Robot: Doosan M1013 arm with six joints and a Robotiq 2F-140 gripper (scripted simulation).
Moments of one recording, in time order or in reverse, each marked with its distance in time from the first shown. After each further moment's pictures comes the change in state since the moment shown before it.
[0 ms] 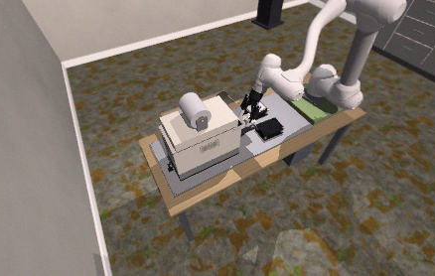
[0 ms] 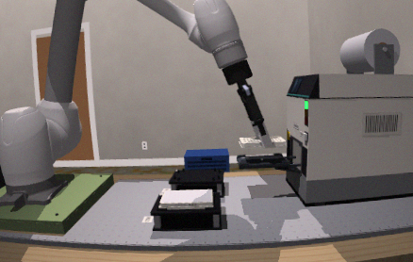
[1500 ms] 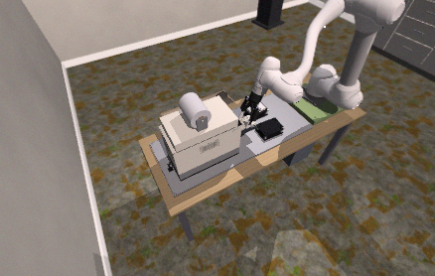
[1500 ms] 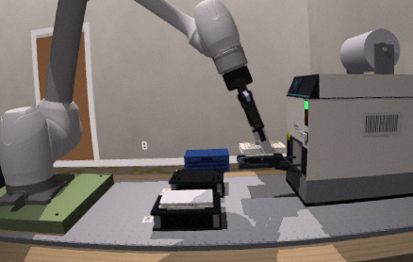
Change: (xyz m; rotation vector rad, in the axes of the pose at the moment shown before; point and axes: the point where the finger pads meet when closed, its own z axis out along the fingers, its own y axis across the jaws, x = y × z) arm 0.006 0.000 0.015 0.000 0.000 0.000
